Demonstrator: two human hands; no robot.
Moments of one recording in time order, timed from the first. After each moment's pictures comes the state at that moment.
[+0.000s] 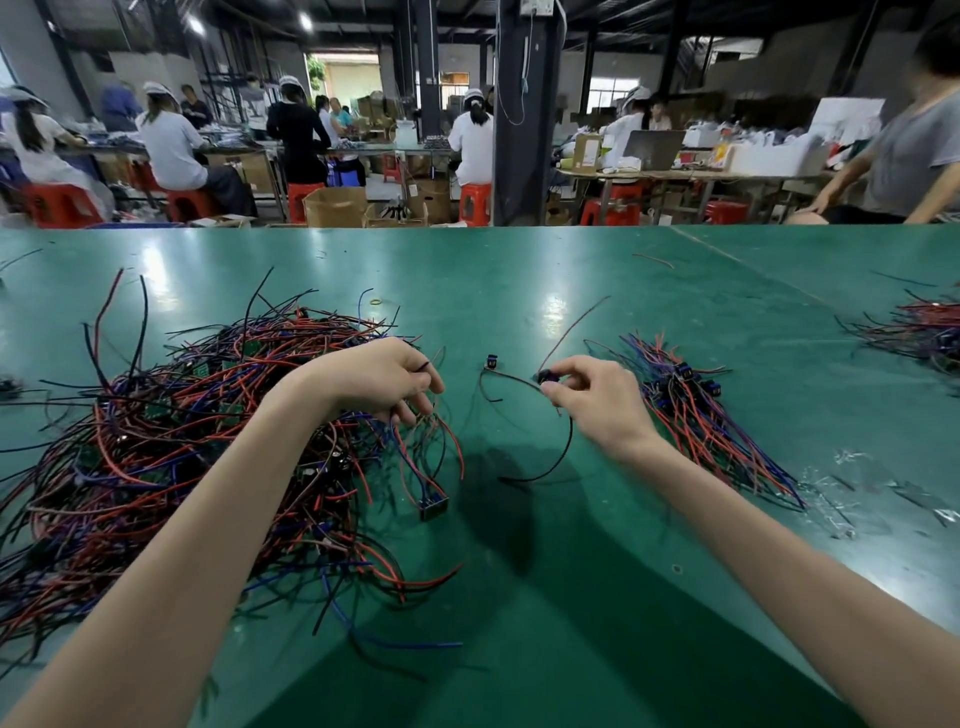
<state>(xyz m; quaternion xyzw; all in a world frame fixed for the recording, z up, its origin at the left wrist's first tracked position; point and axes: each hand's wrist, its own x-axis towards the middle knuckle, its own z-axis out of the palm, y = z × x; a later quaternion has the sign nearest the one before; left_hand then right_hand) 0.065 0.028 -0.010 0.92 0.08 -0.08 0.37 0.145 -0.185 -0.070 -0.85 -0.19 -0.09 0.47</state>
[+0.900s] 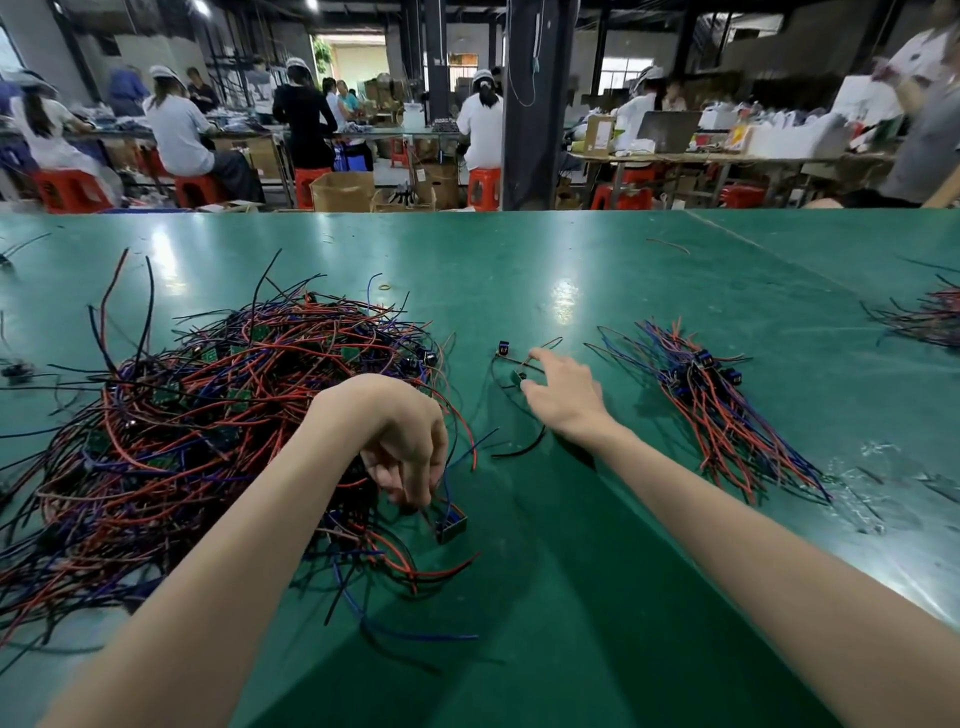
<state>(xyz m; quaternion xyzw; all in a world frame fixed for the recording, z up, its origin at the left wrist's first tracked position) 0.067 0.019 -0.031 0.90 0.08 -0.38 0.19 0.181 -0.137 -0.107 -0.95 -0.17 -0.03 0.27</state>
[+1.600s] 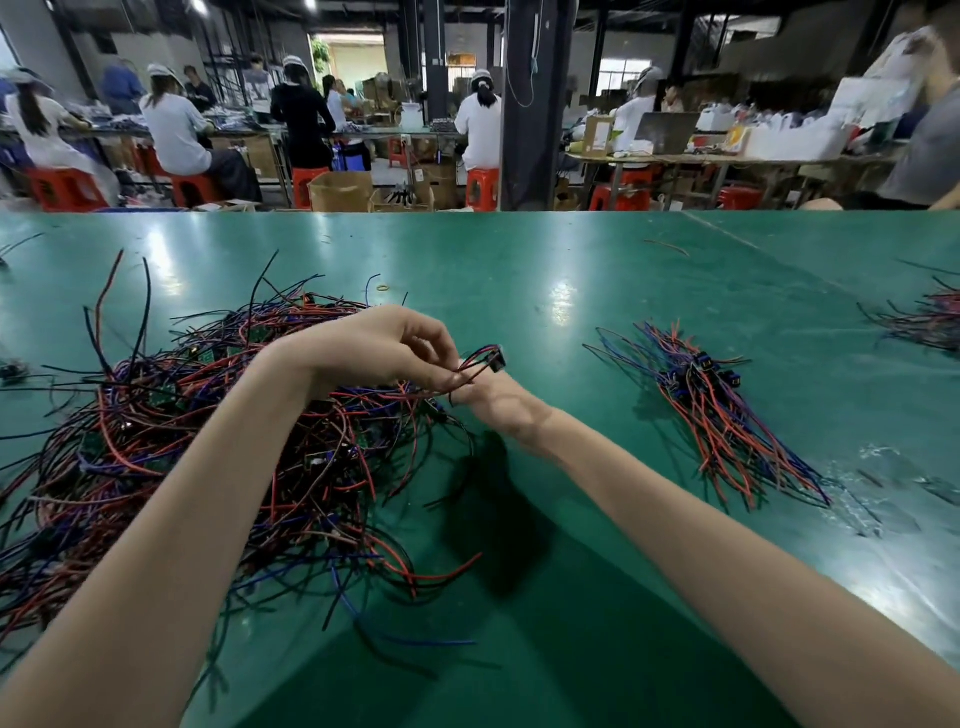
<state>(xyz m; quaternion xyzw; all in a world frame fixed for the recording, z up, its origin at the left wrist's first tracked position) 0.054 0.037 0.006 0.92 -0.04 -0.05 0.39 0.140 -0.094 -0.076 -0.82 -0.29 0.19 0.46</state>
